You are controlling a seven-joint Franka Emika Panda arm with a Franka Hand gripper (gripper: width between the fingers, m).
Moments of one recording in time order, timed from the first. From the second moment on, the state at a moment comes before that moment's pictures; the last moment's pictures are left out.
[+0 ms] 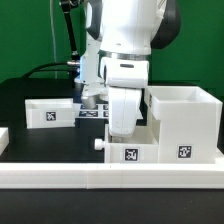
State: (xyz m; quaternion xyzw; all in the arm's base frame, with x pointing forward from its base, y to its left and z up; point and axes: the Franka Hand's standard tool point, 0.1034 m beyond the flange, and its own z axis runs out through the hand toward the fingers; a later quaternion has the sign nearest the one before) arm 0.530 -0.001 0.011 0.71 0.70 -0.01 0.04
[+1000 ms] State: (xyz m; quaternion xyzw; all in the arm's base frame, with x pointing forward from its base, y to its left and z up) arm 0.528 0.000 0.011 0.72 0.69 -0.03 0.03
